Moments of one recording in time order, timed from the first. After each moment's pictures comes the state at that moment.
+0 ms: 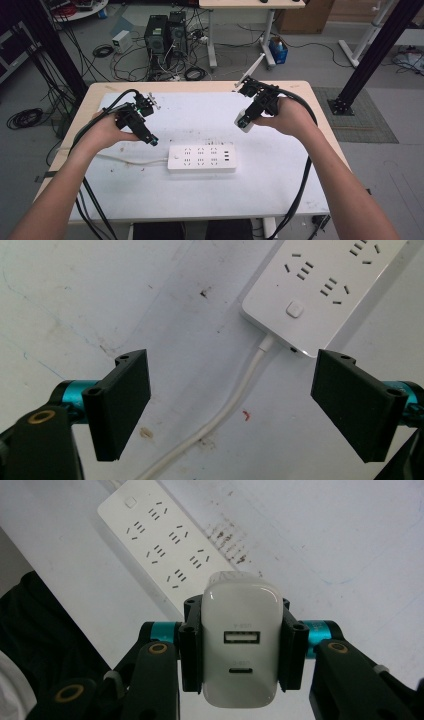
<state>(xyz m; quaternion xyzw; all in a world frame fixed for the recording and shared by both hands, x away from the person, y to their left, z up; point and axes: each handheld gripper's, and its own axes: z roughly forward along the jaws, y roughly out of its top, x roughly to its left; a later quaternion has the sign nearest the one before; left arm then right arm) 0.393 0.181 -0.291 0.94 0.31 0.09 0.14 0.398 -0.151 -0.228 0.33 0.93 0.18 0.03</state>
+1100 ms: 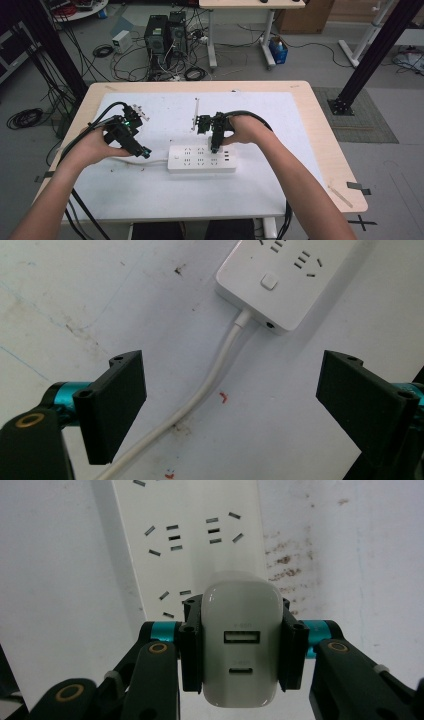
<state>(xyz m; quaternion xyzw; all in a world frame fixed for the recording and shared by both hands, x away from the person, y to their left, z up) 0.363 0.207 -0.305 0.93 0.32 0.06 0.18 0.419 -0.048 -0.343 0.06 1.00 0.05 0.02</state>
